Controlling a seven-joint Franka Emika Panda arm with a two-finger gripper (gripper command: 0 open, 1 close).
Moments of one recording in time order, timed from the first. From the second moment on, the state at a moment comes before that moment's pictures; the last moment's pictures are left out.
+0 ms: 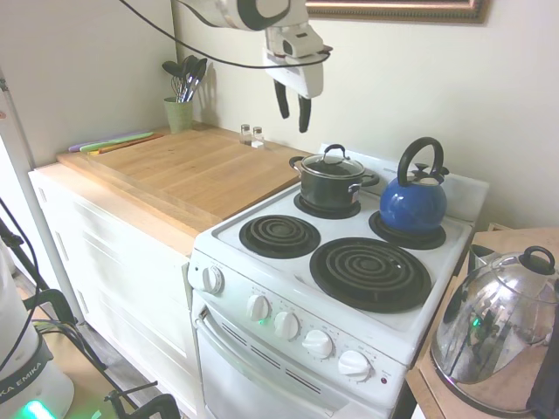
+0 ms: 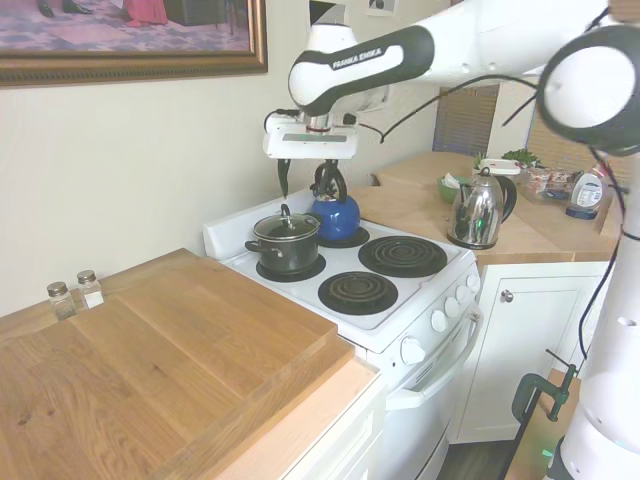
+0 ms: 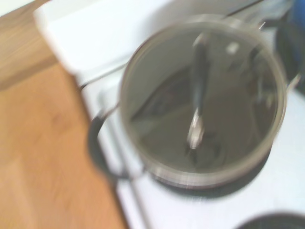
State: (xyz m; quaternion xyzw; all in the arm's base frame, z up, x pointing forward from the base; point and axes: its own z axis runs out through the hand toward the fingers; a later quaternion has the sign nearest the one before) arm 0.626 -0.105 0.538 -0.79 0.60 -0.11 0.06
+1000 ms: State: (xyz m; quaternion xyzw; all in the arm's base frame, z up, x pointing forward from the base) arm 0.710 -0.129 0.473 -0.75 0.65 -0.11 0.04
